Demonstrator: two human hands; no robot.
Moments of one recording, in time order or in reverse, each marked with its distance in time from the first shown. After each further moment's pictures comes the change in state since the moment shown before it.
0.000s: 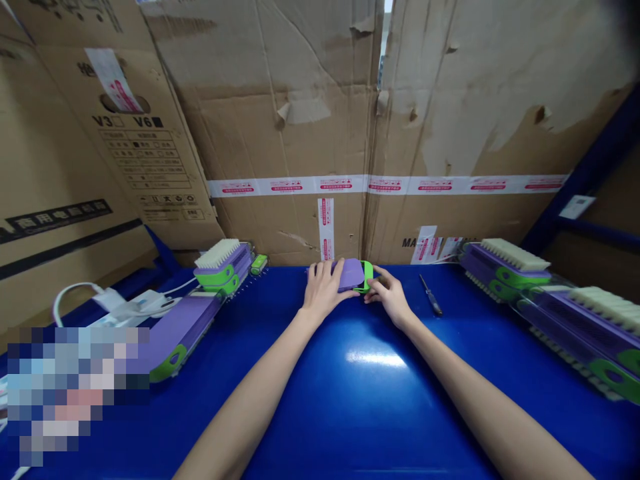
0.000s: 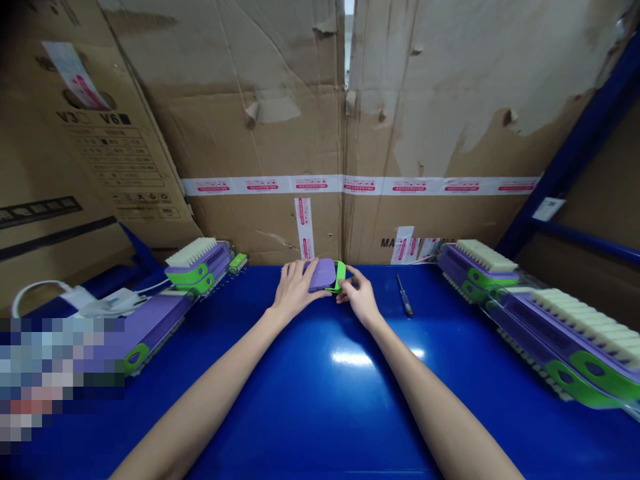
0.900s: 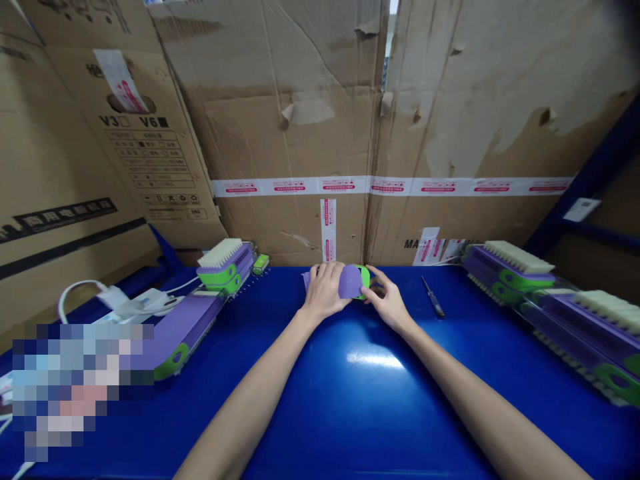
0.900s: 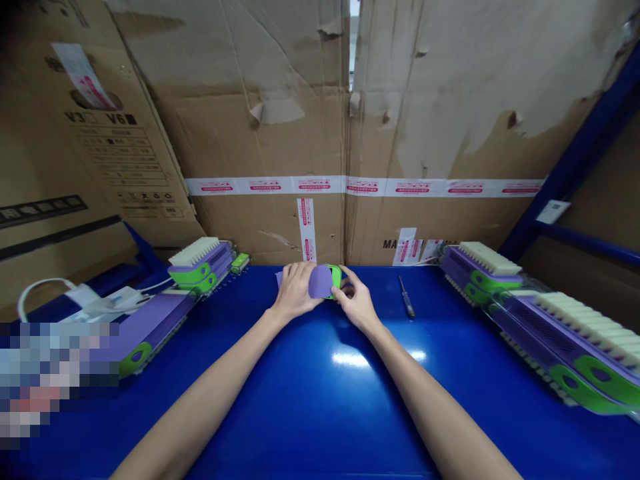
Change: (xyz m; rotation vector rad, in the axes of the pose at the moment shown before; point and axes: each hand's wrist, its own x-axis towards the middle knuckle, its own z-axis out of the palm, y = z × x) left_hand -0.005 -0.006 0.002 -0.073 0.171 0.144; right_hand -0.003 0.012 0.001 -0.241 -0.093 -0.204
